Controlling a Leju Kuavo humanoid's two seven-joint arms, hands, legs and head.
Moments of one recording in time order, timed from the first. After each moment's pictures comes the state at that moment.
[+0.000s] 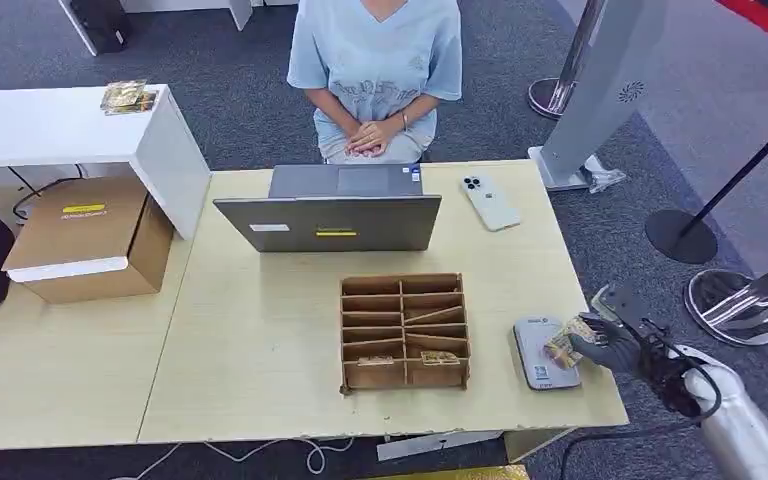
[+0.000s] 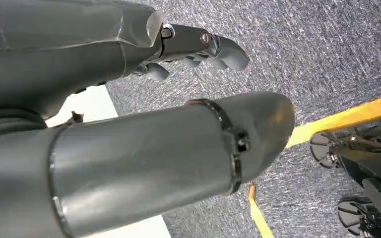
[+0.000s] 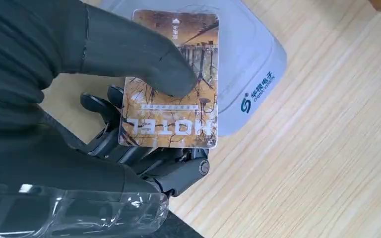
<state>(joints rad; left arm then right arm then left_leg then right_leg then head) 0.02 0.13 -0.16 -0.17 -0.05 -0.16 0.01 -0.30 -0.54 0.27 -0.95 -0.05 0.48 0.02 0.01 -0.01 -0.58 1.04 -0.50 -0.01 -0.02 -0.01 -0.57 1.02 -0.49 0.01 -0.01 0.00</state>
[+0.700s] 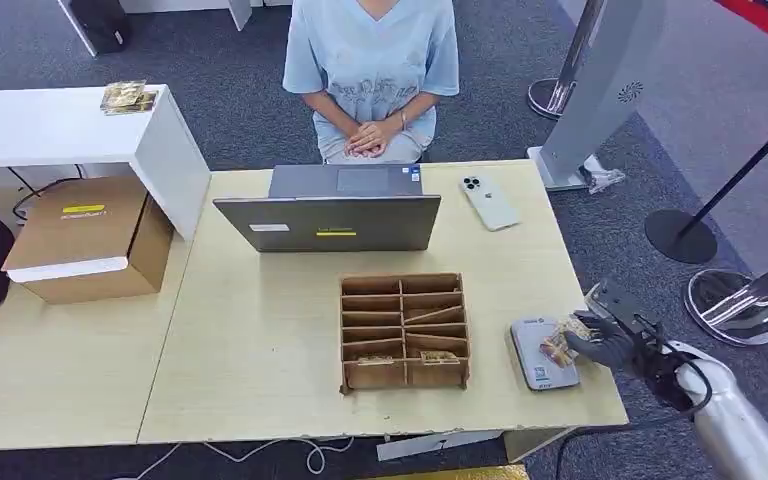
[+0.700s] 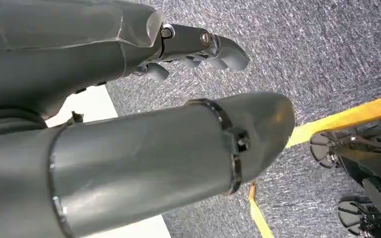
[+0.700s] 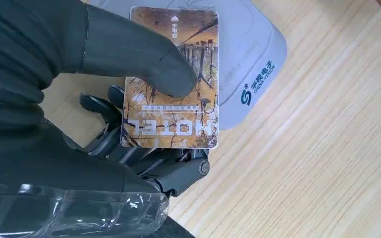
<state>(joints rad) 0.02 0.13 -0.16 -0.17 -0.05 -0.16 0.01 -0.34 -0.53 0.30 -0.92 -0.02 0.47 0.02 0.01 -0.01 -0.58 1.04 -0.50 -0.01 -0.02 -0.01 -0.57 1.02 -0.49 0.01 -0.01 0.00</state>
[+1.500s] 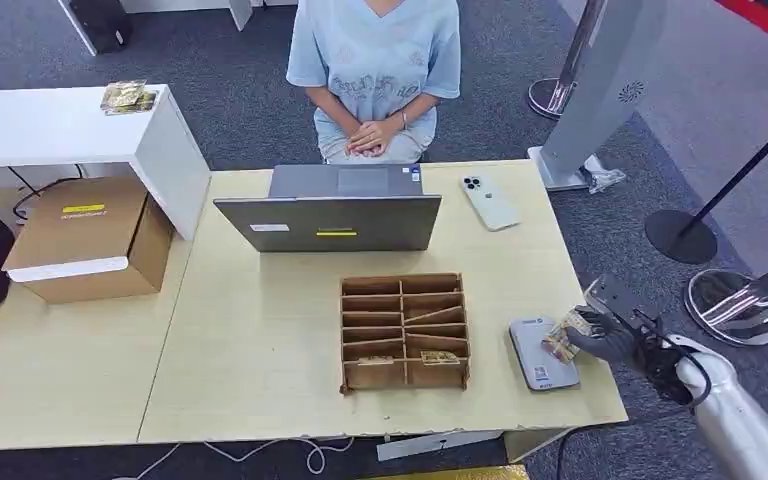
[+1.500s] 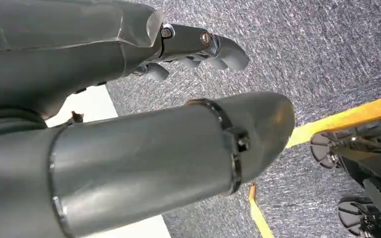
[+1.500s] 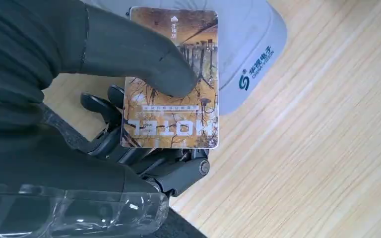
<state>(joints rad) 0.02 0.13 -0.16 -0.17 -0.05 -0.16 0.01 -0.37 -0.54 0.32 -0.89 -0.02 0.46 0.00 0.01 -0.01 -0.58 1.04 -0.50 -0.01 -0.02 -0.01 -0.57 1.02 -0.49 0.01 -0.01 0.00</state>
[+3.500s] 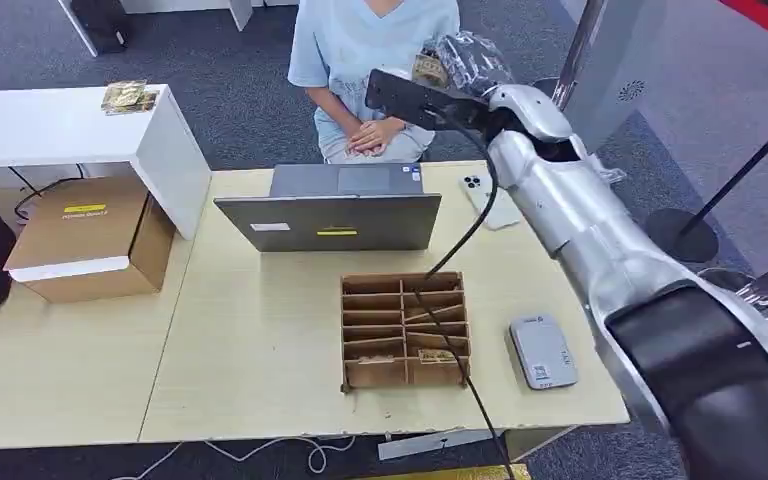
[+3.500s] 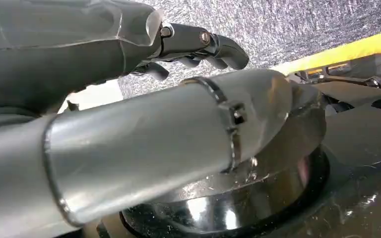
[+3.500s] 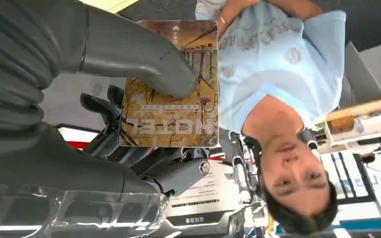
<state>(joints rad) -0.02 -0.12 -0.25 -0.17 0.24 0.01 0.11 -1.23 0.03 0.67 -0.63 0.78 -0.04 0.07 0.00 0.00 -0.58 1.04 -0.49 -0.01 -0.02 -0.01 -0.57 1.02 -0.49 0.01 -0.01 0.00</state>
